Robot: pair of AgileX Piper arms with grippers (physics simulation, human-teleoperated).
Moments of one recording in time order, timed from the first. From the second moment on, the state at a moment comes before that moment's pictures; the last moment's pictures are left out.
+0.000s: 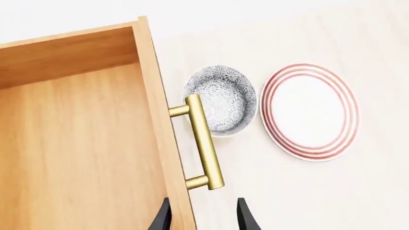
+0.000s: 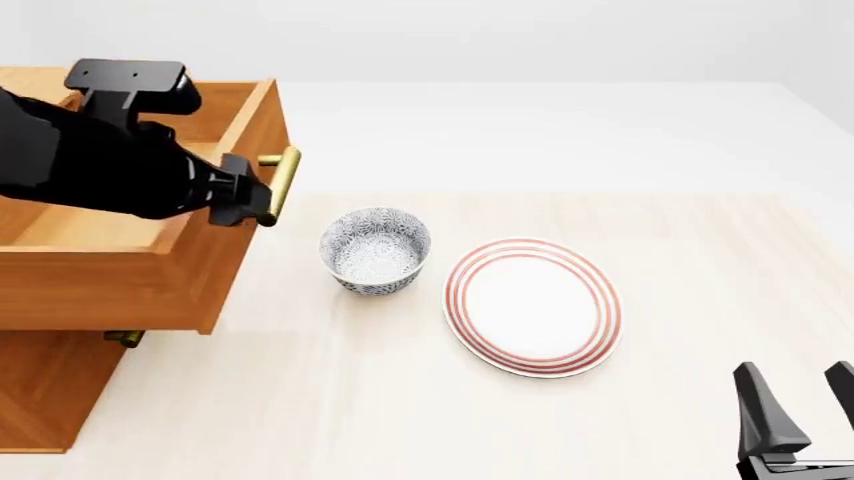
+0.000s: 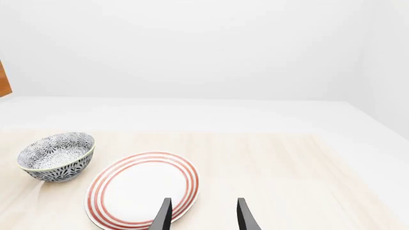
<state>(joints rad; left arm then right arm) -0.36 1.21 -1.28 0.92 -0.13 0.00 0.01 0.00 0.00 -0.02</state>
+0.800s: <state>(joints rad) -0.35 1.15 -1.41 1.01 -0.04 0.00 0.01 0.00 0.00 -0.02</state>
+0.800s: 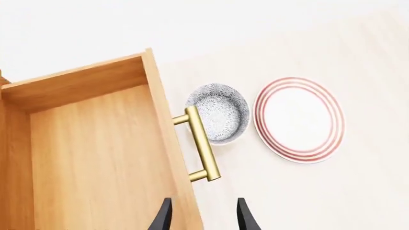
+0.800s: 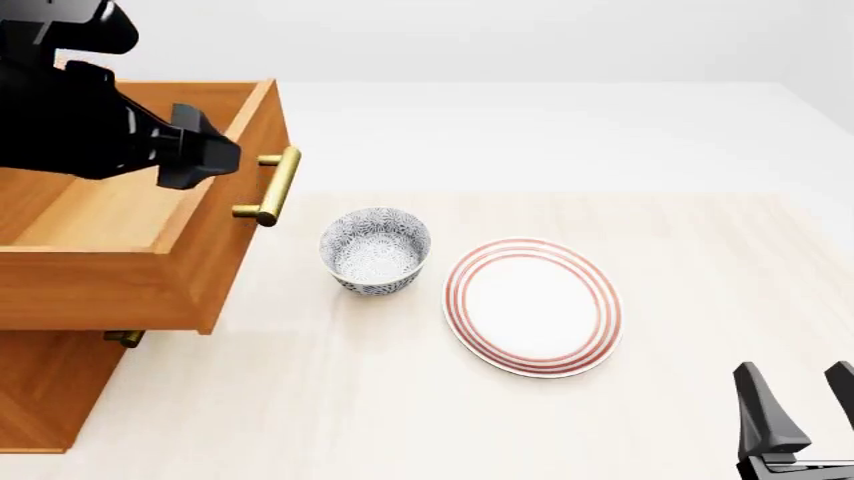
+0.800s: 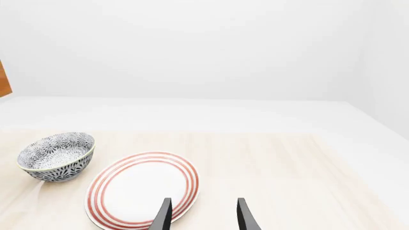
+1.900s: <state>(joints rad) -0.26 0.96 -1.47 1.06 0.05 0.00 0.01 0.00 0.00 -0.02</state>
